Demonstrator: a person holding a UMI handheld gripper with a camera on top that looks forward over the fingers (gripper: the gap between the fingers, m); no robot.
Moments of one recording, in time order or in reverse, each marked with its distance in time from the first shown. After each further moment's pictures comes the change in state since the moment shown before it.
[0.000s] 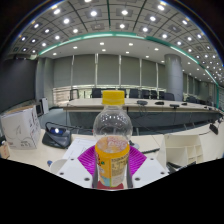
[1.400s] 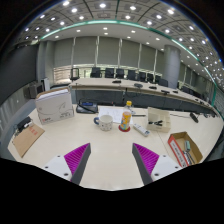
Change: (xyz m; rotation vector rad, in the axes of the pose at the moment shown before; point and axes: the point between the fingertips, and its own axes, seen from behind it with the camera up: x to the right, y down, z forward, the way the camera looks) arm -0.131 0.020 -0.416 -0.260 0.062 -0.050
